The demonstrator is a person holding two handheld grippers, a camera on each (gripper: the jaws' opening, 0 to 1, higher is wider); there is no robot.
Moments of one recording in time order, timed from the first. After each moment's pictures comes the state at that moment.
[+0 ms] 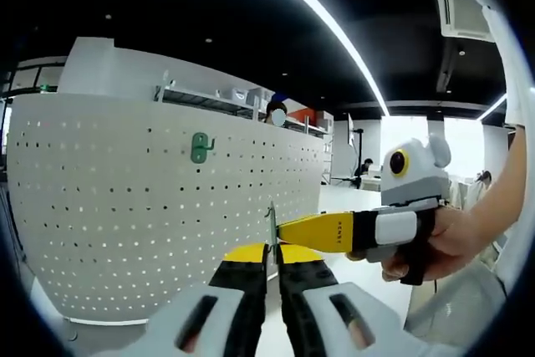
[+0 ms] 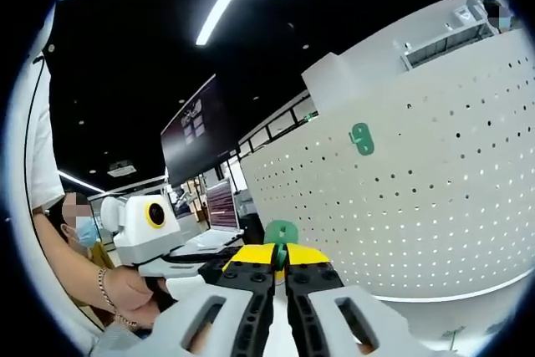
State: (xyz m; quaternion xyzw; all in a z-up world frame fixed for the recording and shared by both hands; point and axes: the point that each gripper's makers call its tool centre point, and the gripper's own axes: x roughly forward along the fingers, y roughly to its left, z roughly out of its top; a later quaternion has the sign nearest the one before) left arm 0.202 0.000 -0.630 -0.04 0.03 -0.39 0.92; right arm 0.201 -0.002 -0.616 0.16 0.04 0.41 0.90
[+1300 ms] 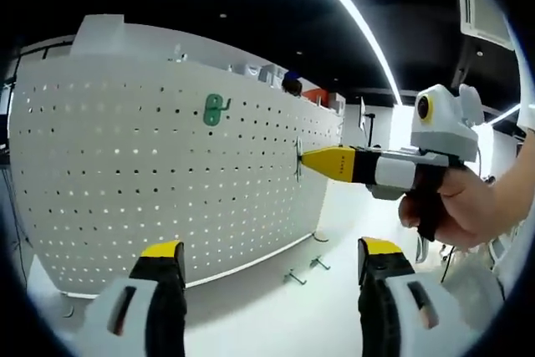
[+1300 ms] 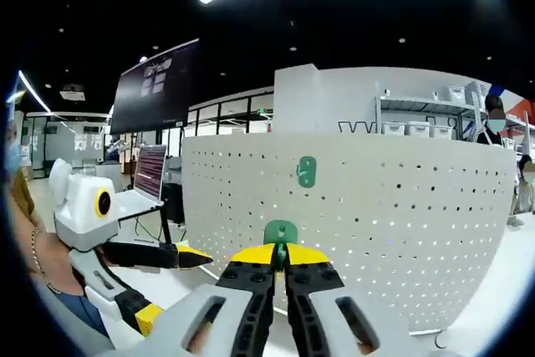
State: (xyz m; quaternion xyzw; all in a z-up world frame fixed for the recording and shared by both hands) left arm 0.210 0.007 -0.663 -0.04 0.10 -0.37 0.92; right arm 0.235 -0.048 -0.601 -0.03 0.02 0.24 0.97
